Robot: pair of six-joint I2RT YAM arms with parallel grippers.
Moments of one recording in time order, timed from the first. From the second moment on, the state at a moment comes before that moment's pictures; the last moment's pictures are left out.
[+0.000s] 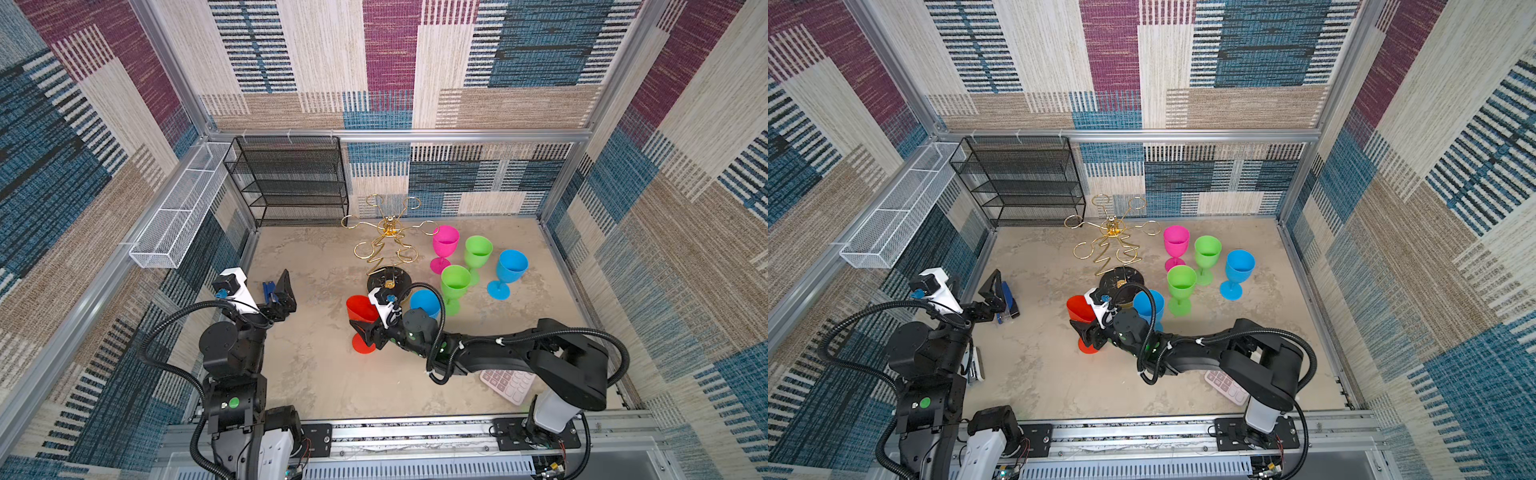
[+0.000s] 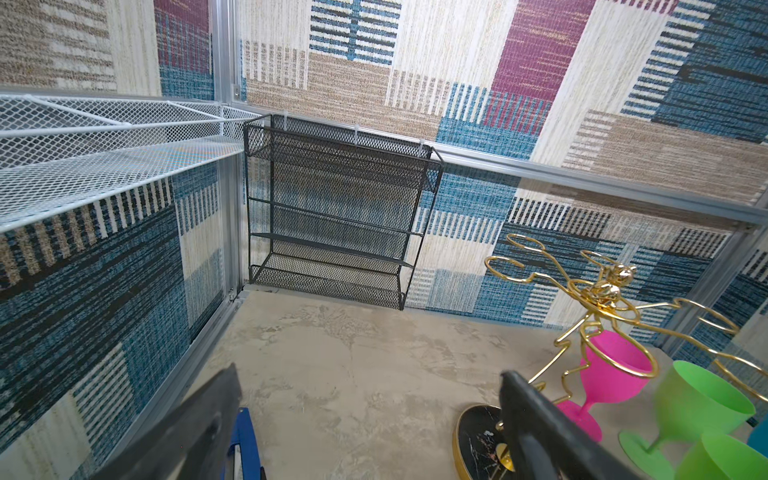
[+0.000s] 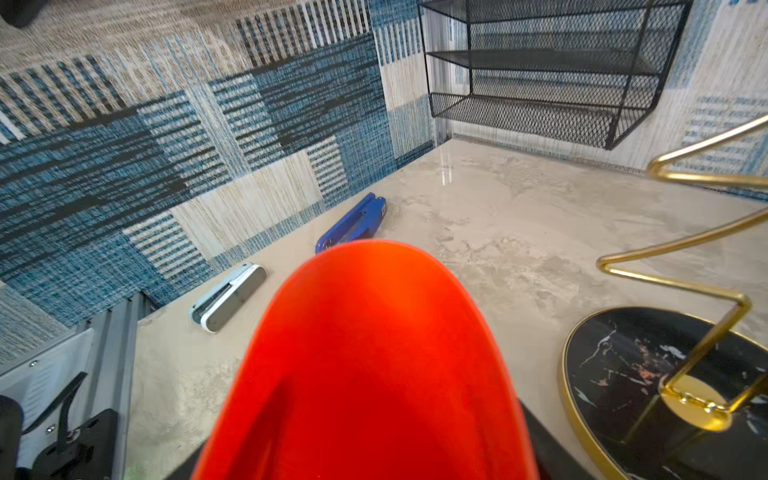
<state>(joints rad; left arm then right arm) 0.16 0.45 0.68 -0.16 0.14 -0.17 1.09 1.73 0.82 0.74 0.10 0.22</state>
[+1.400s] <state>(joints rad) 0.16 0.43 0.57 -0.05 0.10 -0.16 1.15 1.74 0.85 0.83 0.22 0.12</state>
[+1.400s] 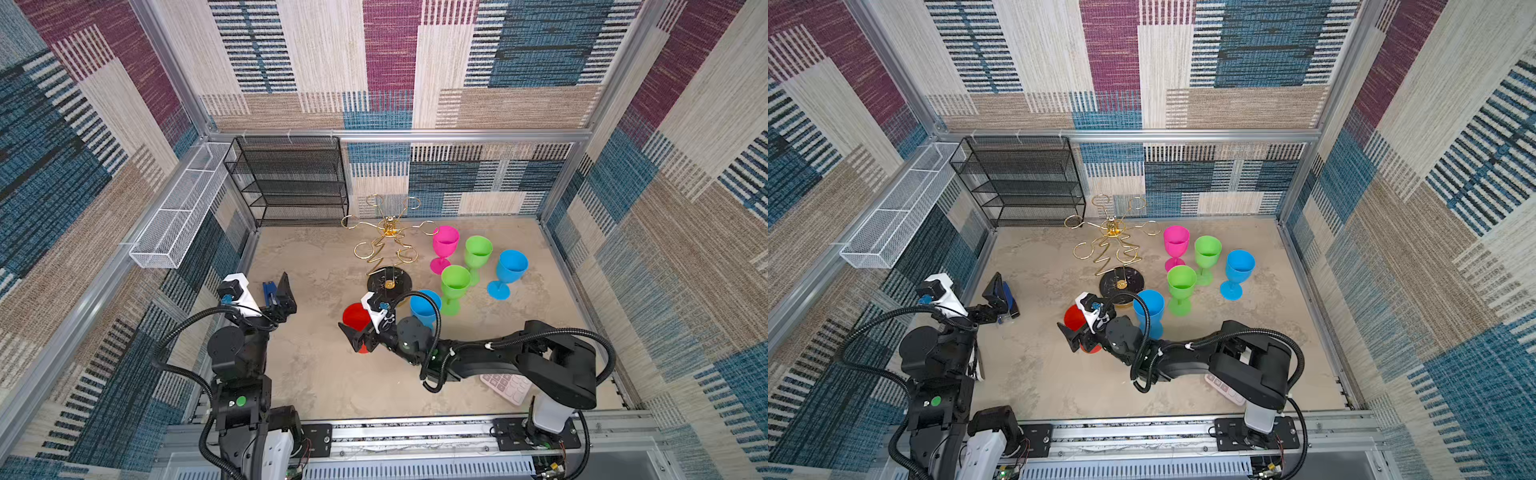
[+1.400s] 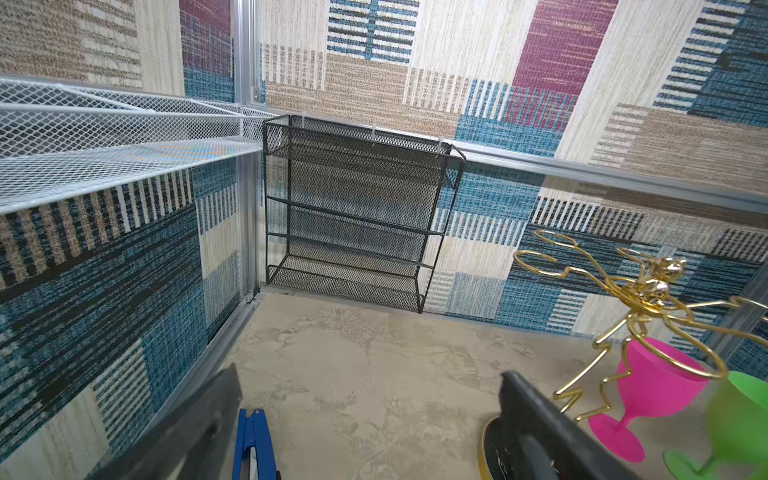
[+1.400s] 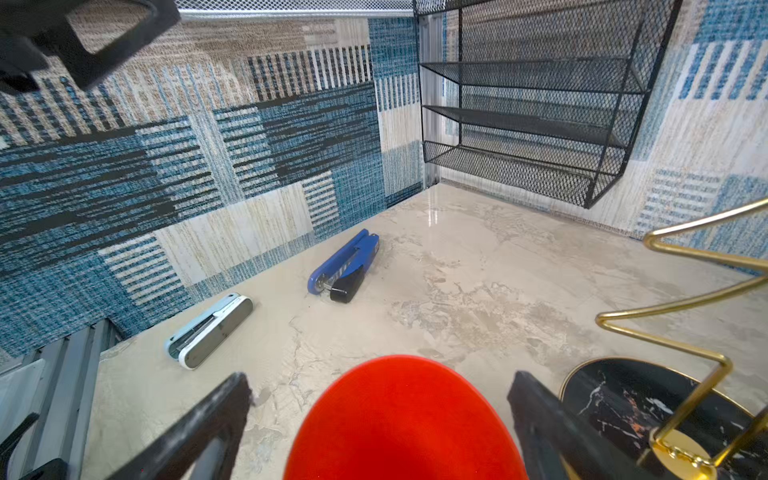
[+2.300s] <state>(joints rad) 0.11 0.70 0.28 0.31 0.03 -0.19 0.36 0.92 0.62 0.11 -0.06 0.10</state>
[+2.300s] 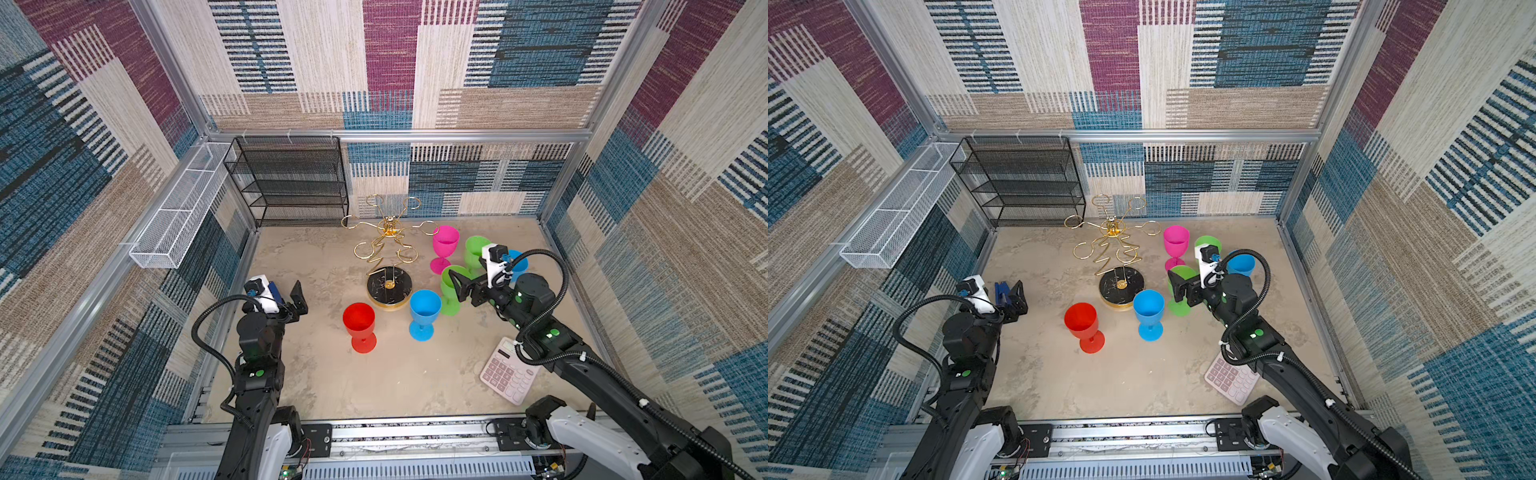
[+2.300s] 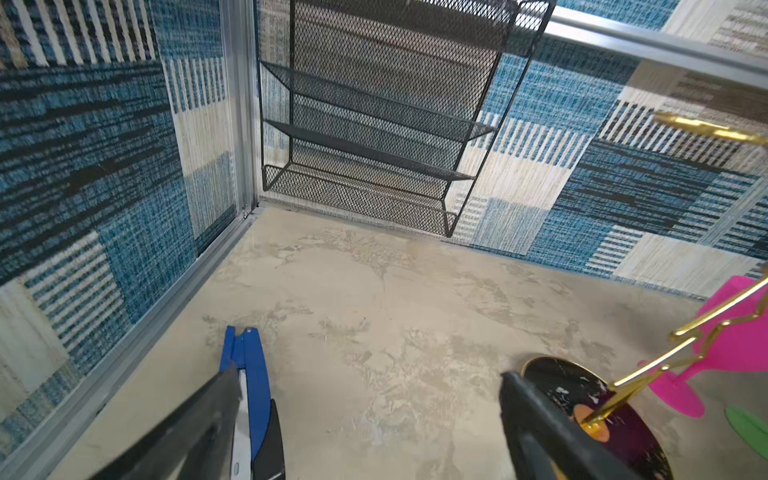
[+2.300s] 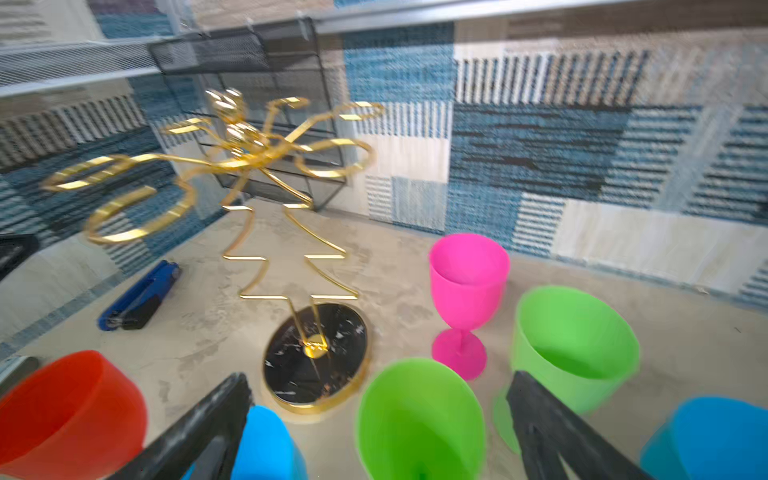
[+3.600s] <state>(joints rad) 0.01 1.22 0.12 0.93 0.00 0.03 0.01 1.33 0.11 1.19 -0.05 -0.02</state>
